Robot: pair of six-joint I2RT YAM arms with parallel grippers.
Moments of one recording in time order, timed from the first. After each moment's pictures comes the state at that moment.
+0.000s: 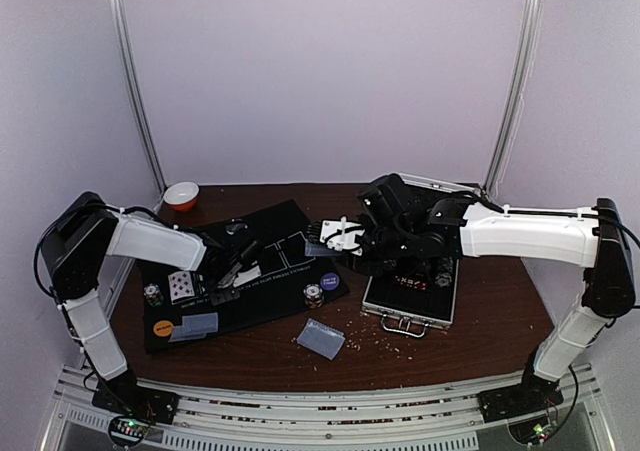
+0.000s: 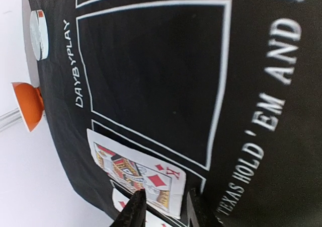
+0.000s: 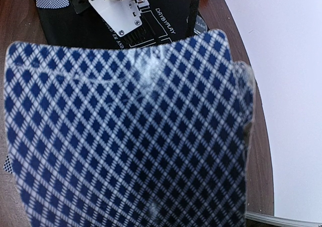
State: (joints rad) left arm -0.71 1.80 0.97 -0.49 -0.62 0.45; right arm 0.94 1.63 1.27 -0.36 0.10 -0.64
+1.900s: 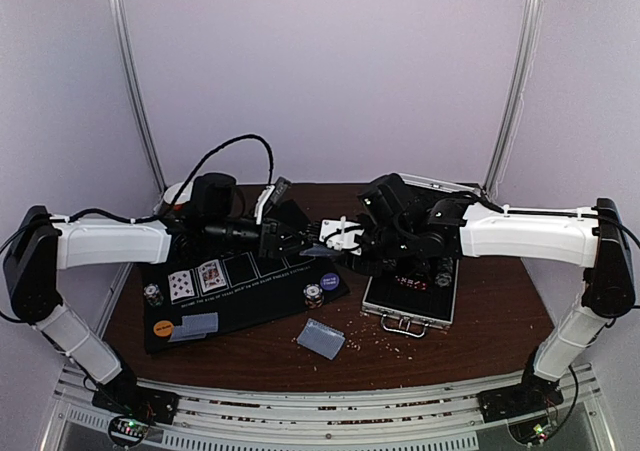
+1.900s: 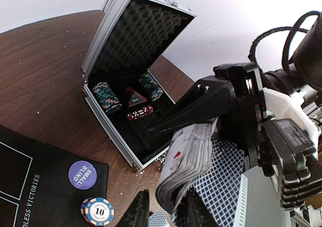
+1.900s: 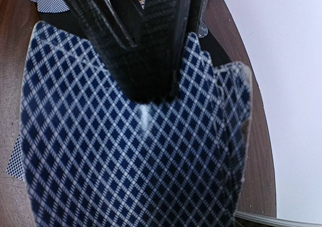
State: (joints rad) left arm -0.68 1.55 0.96 0.20 0.69 -0.35; right arm 0.94 1.63 1.27 -0.36 0.08 -0.63
